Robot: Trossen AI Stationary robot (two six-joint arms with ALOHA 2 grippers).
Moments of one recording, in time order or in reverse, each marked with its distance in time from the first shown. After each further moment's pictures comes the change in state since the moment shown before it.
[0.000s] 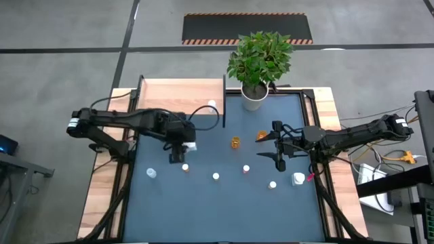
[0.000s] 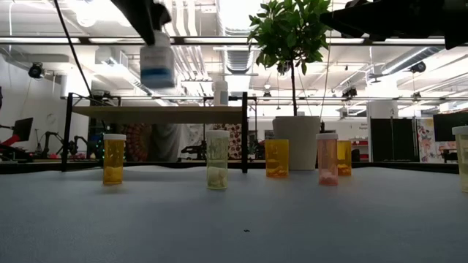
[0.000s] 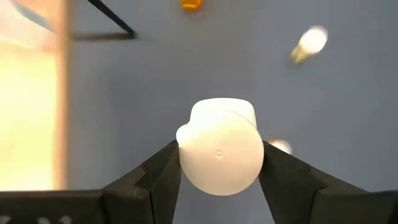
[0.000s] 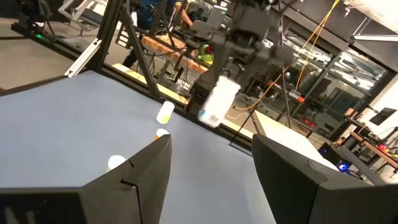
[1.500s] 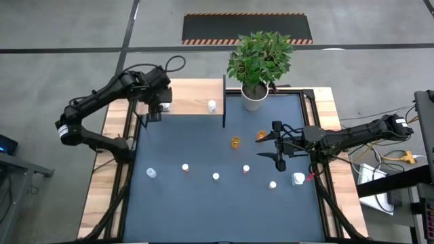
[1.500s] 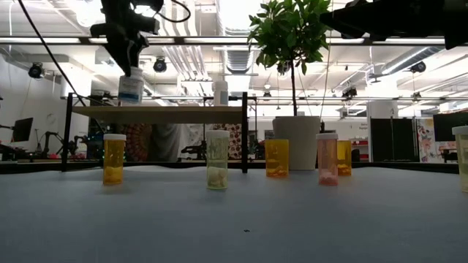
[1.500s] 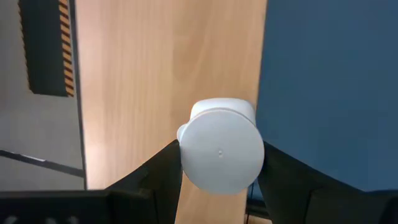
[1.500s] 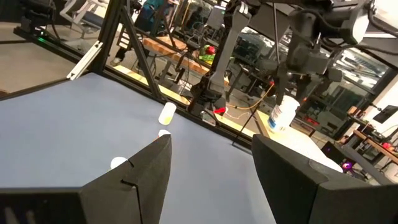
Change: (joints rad) left arm 0.649 -0.149 -0.092 -0.073 0.005 0.558; right arm 0.000 0.000 0.000 0.000 -0.005 0.017
